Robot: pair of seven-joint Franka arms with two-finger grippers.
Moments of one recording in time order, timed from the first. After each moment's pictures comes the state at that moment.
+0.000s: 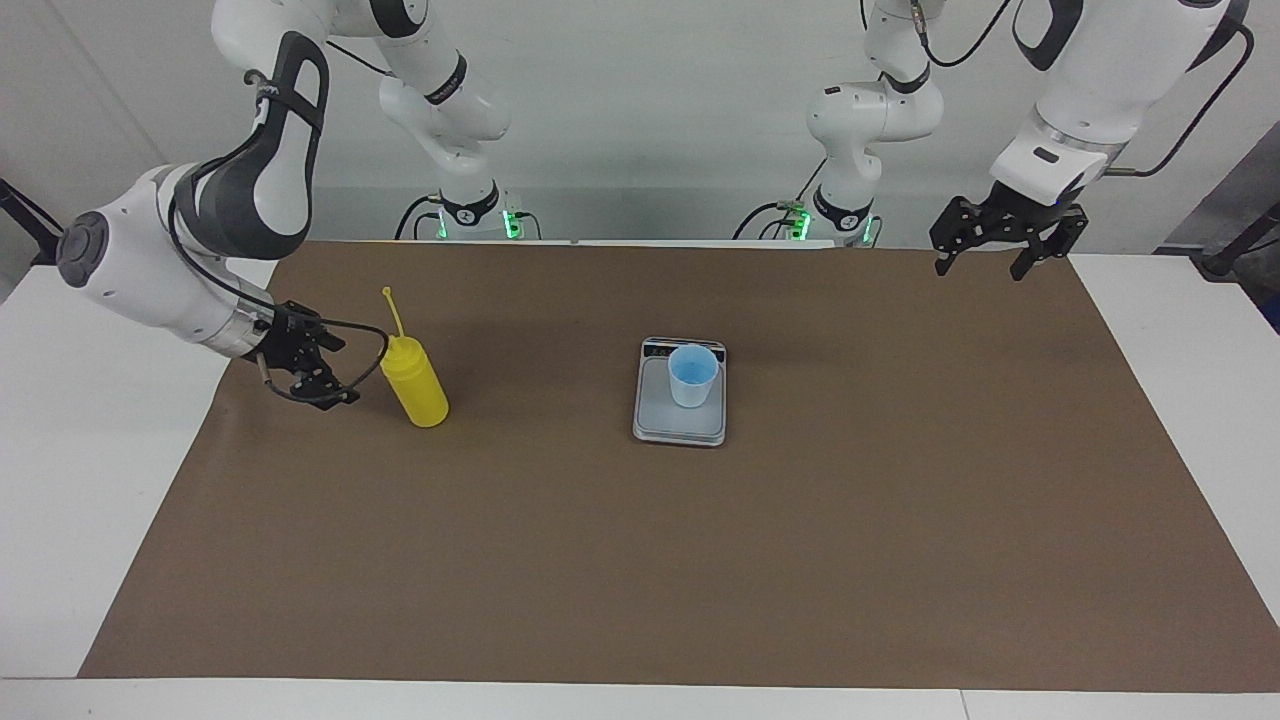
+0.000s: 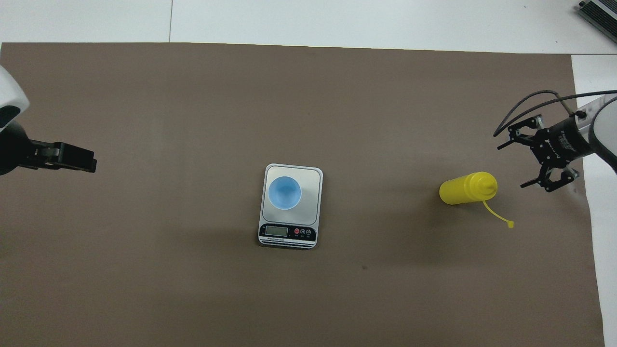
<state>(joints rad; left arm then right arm) 0.04 -0.05 -0.13 -1.61 -0.04 1.57 0.01 -0.29 0.32 0.09 -1.62 0.26 1.65 0.94</state>
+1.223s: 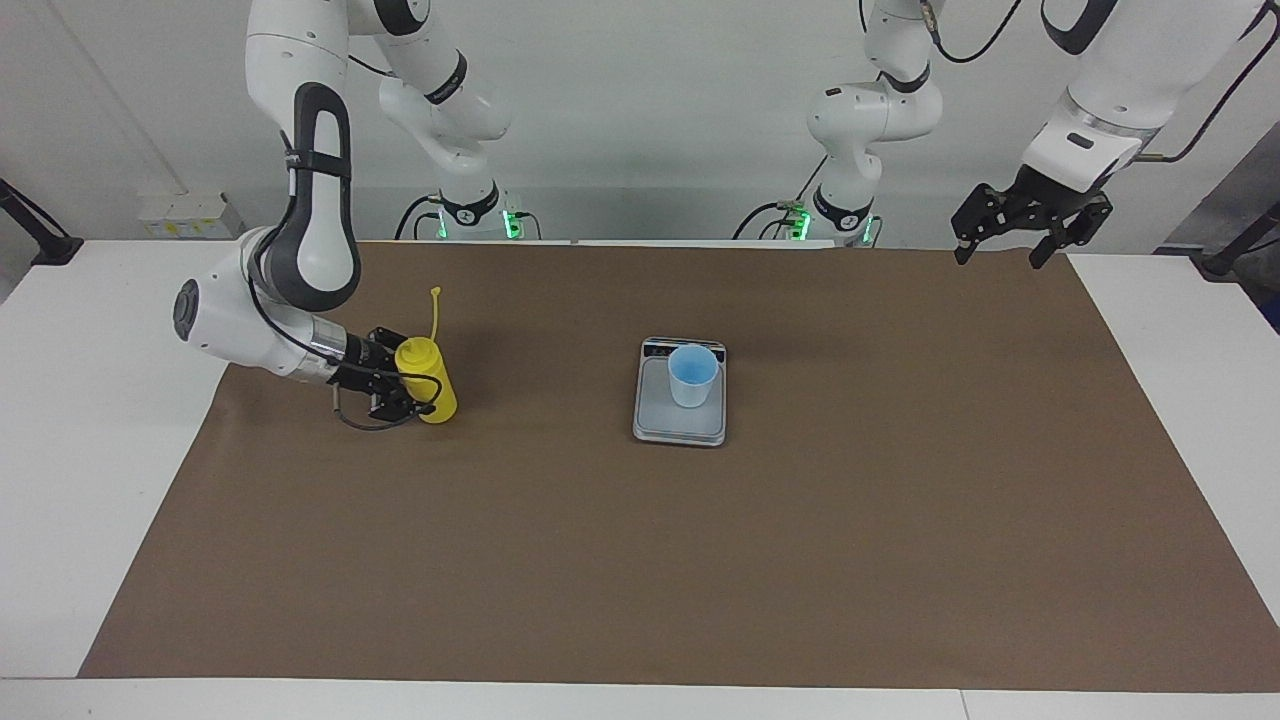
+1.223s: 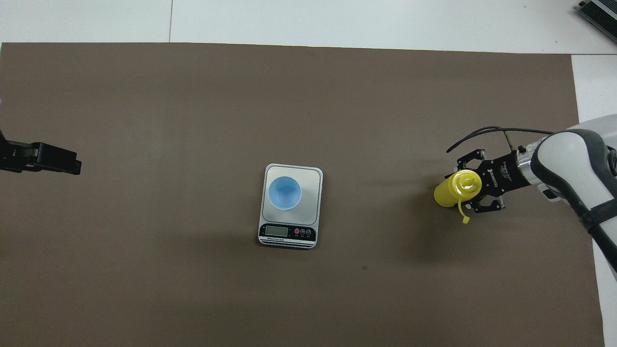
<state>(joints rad) 0.06 -0.05 -0.14 -1.58 -0.04 1.52 0.01 -0.25 0.28 0.10 -1.97 0.54 1.85 0.96</state>
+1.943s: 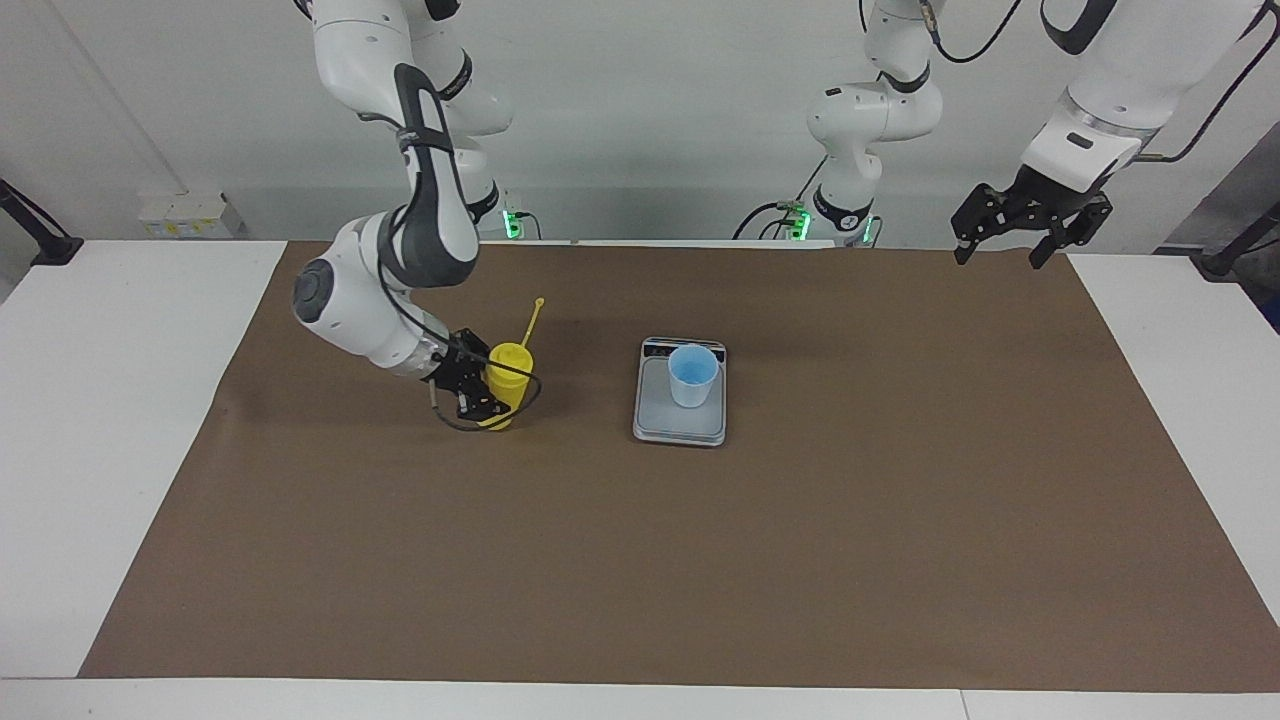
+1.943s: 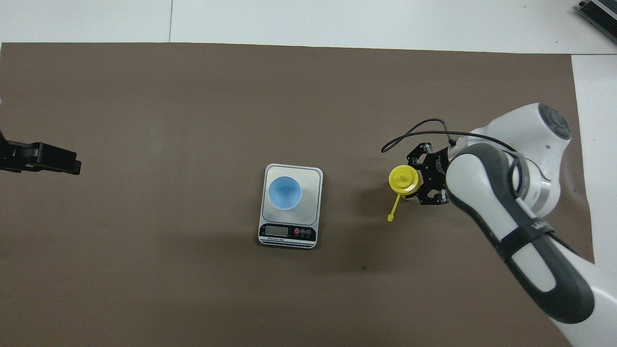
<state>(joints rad) 0.06 -0.05 -0.14 -1.58 -0.03 1.52 0.01 0.06 0.23 0.10 -1.98 0.37 2.06 1.33</state>
